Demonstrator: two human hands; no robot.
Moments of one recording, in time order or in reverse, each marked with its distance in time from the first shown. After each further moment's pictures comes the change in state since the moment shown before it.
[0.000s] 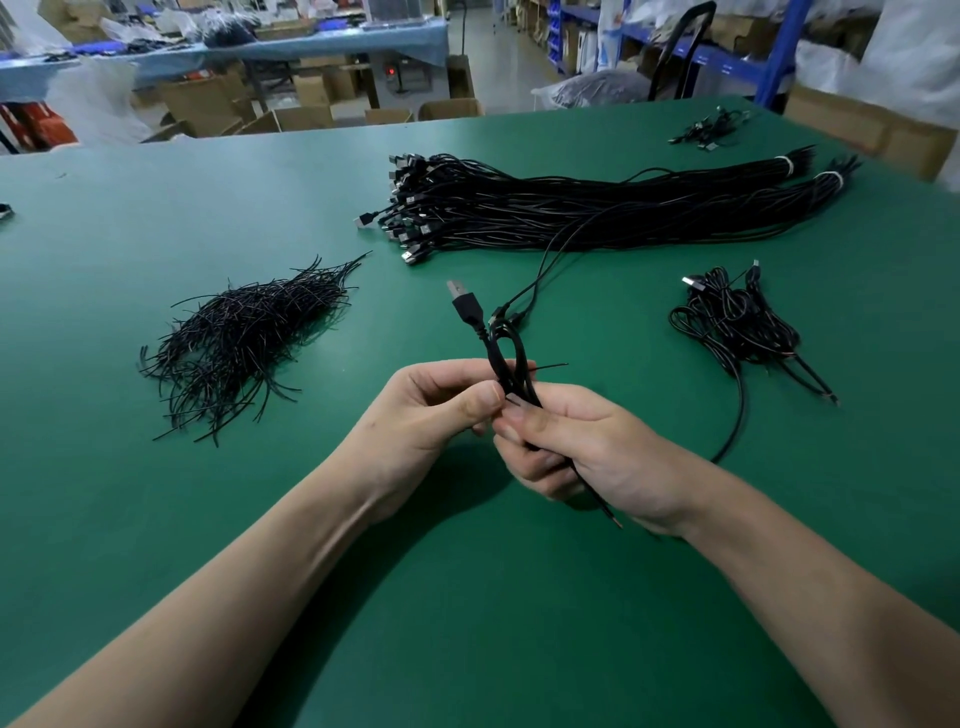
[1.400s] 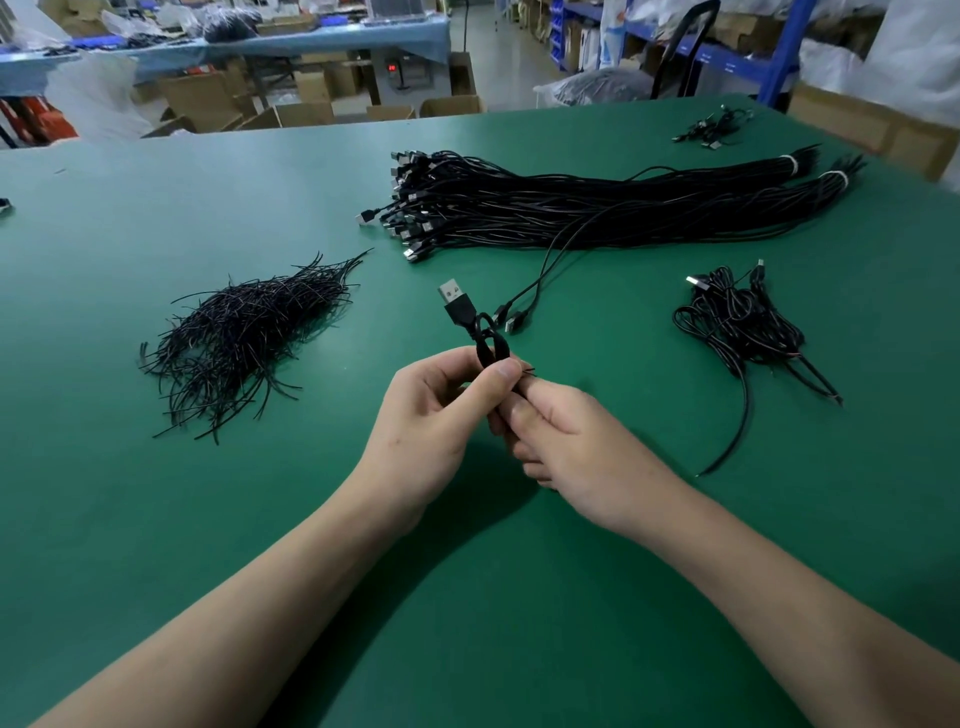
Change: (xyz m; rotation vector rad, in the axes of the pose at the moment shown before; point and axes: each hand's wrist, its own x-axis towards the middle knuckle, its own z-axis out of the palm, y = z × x) left_hand -0.002 -0.001 0.019 0.213 0.219 0.162; right_hand 0.011 0.014 0.007 -0.348 0.338 0.015
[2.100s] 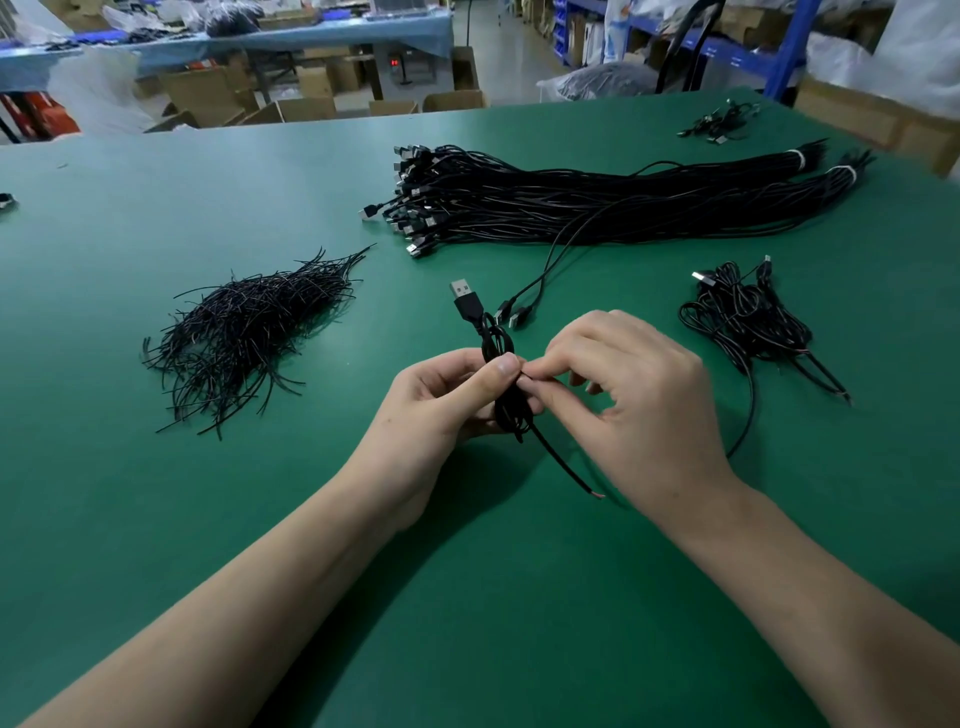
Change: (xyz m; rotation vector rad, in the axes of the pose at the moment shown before) left_hand 0.001 -0.003 -0.008 -0.190 -0.095 -0.189; right_hand -0.002 -0.004 -0.021 -0.775 0.598 -0.678
